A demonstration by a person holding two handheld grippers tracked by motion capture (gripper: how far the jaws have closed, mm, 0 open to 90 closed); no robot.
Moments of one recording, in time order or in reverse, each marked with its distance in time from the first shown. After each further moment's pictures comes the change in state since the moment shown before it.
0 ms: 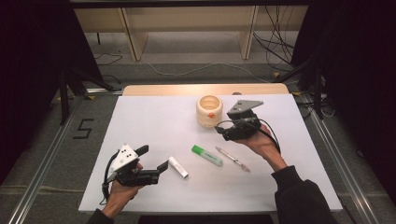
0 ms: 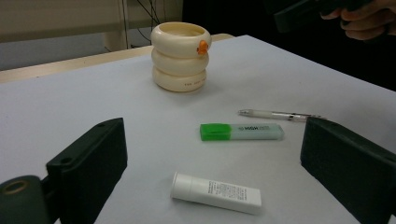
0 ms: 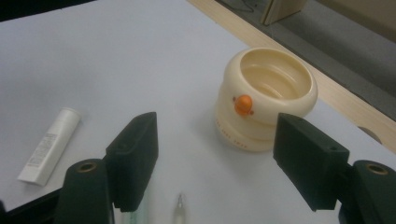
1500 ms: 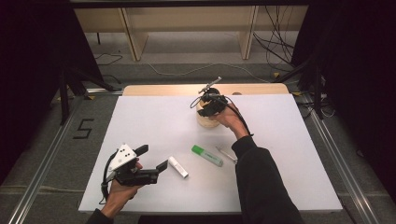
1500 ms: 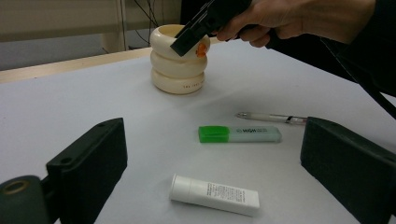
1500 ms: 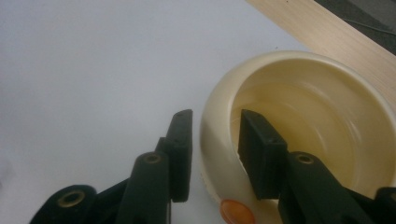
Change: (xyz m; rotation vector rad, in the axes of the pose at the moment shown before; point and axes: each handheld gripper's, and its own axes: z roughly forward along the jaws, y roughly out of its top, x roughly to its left) left arm 0.002 0.001 -0.001 -0.007 -0.012 -0.006; right arm -0.036 0.049 0.131 0.240 0.049 0.075
